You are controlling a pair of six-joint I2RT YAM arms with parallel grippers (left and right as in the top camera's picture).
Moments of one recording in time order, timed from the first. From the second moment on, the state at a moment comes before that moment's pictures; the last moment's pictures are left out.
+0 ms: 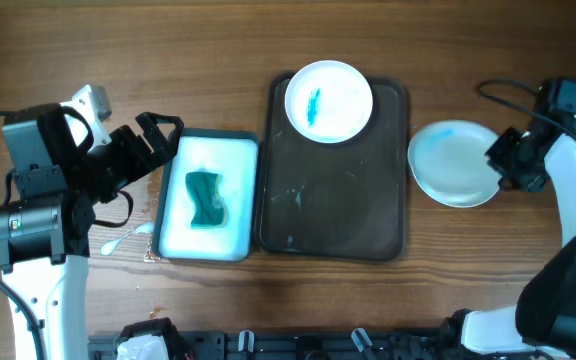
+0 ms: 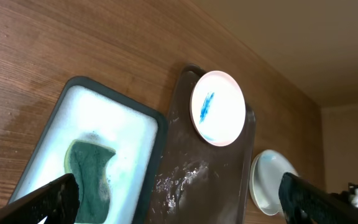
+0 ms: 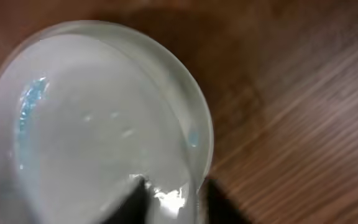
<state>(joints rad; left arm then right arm) 0.17 1.08 1.18 -0.90 0.46 -0.45 -0.32 1.63 1.18 -0.93 0.06 0.44</state>
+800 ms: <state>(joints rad) 0.17 1.08 1.19 -0.90 0.46 -0.45 0.19 2.04 1.29 -0.33 -0.12 0.11</state>
